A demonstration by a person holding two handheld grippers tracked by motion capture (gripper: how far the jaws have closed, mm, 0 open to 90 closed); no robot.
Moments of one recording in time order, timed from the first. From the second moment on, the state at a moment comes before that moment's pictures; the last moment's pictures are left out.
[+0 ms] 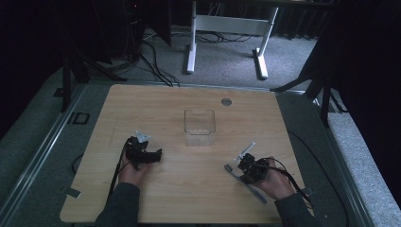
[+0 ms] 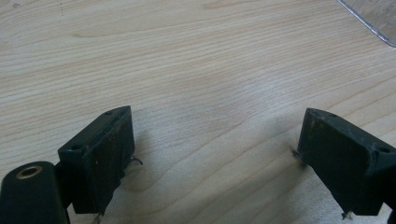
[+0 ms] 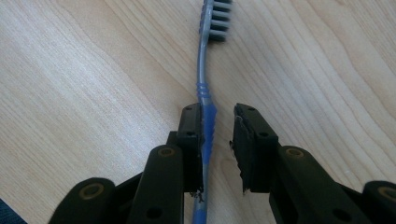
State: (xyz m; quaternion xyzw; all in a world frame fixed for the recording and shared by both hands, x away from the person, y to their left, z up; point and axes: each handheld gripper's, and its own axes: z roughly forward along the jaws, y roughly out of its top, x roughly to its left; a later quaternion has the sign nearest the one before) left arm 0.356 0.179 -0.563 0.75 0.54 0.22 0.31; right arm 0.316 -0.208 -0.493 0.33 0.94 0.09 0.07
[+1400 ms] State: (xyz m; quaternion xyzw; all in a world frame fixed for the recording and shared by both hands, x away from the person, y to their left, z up) left arm 0.356 0.179 -0.563 0.75 0.54 0.22 0.31; right arm 0.323 -0.202 -0.507 0.32 0.95 0.04 0.04
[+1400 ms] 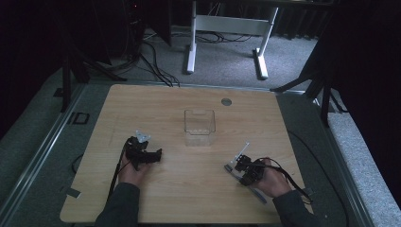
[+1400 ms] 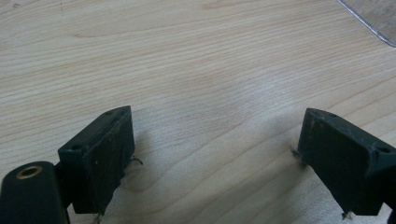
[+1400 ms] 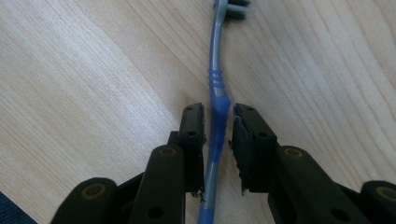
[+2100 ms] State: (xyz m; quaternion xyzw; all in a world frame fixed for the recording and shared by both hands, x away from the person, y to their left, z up) left arm 0.356 0.179 -0.563 0.75 0.54 0.22 0.31; right arm 0.329 -0.201 -0.516 0.32 0.95 0.03 0.03
